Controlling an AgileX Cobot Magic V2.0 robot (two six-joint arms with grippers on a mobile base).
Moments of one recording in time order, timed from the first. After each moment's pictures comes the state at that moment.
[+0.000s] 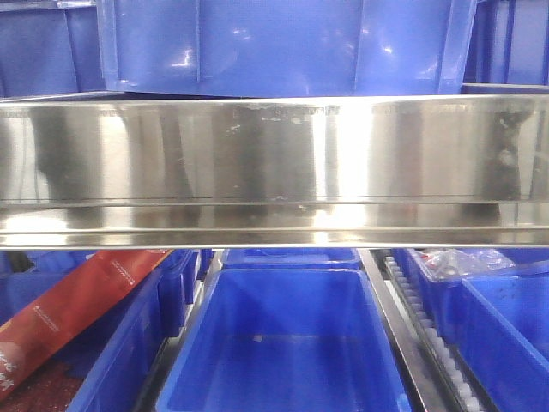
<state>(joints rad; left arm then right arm) -0.79 1.06 -1.05 0.54 0.12 -0.43 0.29 0.84 -1.01 0.31 0.43 -0.15</state>
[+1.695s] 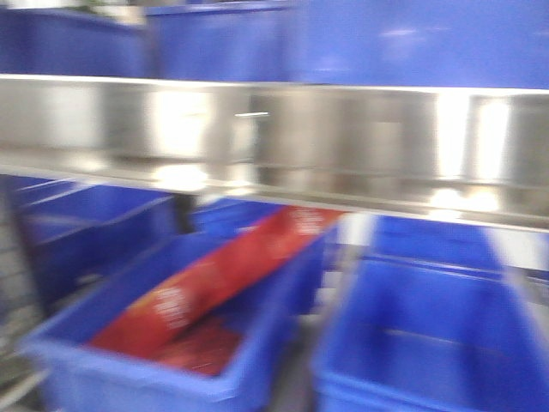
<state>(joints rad) -0.79 1.06 -1.05 0.55 0.12 -0.43 0.29 0.84 -1.01 0.31 0.43 -0.15</state>
